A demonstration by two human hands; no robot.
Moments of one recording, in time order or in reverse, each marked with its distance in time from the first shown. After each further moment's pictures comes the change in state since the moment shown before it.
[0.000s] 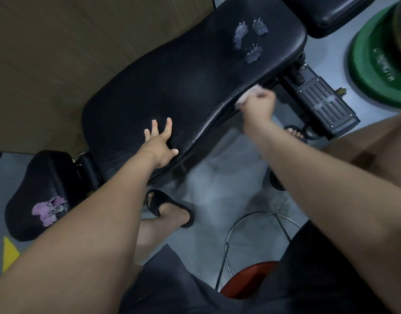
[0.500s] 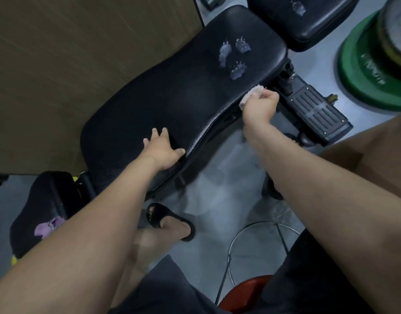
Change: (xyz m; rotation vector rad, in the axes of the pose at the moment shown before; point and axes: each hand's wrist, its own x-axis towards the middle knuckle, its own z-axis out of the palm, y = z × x) left_hand -0.003 0.058 -0.022 0.040 0.092 -0.046; right_hand 0.024 -0.037 -0.015 0.010 0.148 0.076
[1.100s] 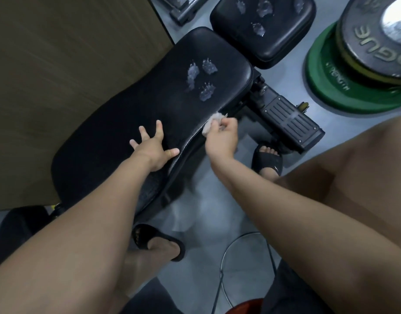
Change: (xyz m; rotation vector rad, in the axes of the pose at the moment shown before) left_hand 0.040 0.067 -0.018 0.082 -0.067 0.061; right_hand -0.027 0.008 -0.006 -0.124 -0.112 -0.031
